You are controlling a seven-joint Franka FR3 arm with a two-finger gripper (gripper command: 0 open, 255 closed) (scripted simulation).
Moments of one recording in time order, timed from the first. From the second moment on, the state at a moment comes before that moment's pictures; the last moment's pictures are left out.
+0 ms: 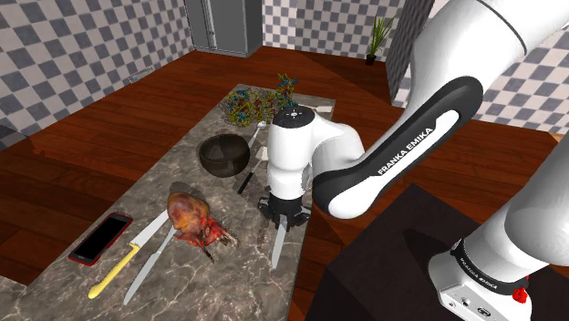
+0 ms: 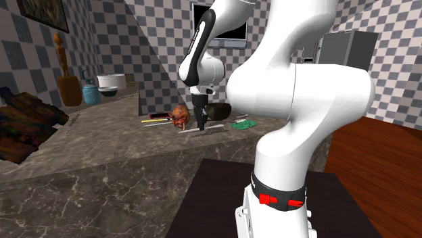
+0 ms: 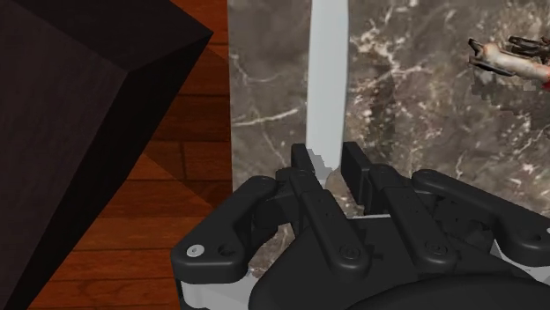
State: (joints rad) arm -0.13 0.17 0.77 -2.46 -0.23 2.58 1.76
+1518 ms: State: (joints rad) arm -0.17 -0.10 0.80 -2.34 0.09 2.29 1.50
